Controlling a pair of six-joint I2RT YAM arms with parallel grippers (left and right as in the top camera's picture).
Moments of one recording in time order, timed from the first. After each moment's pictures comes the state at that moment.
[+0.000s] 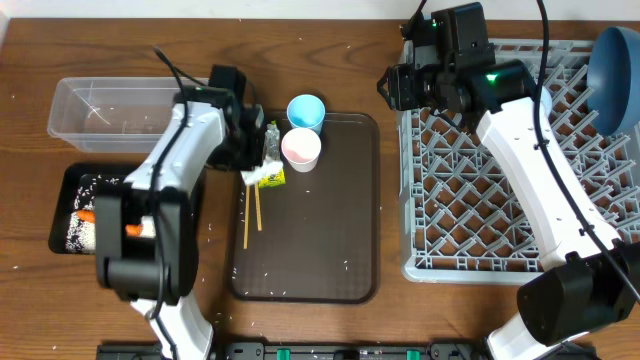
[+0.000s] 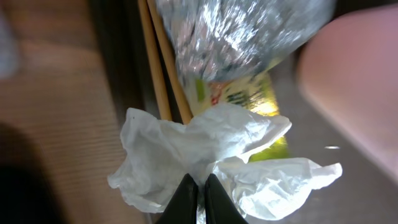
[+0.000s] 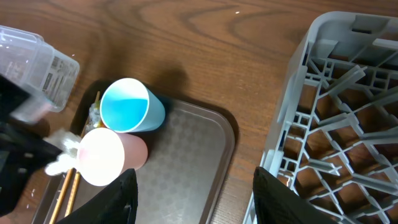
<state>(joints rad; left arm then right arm) -0.12 1.89 1.44 -1.00 0.15 -0.03 0.30 1.77 1.71 -0.82 -0.21 0.16</state>
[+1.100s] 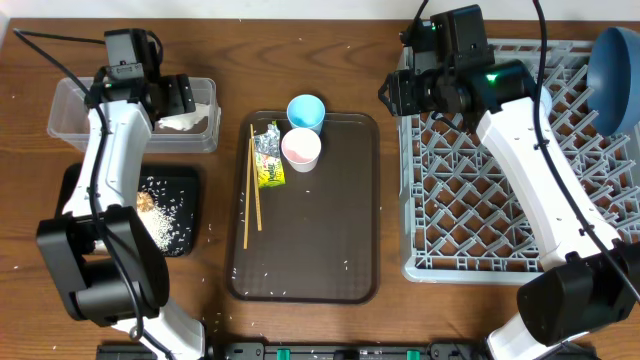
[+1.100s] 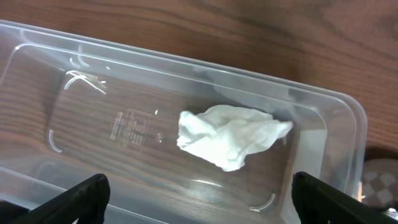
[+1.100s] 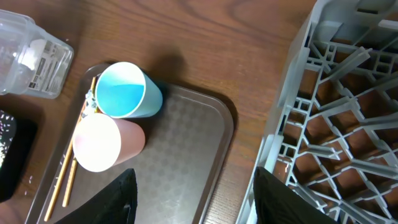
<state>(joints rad) 0.16 1.83 1.48 -0.62 -0.11 -0.04 0.30 1.77 1.71 -0.87 -0.21 0.15</state>
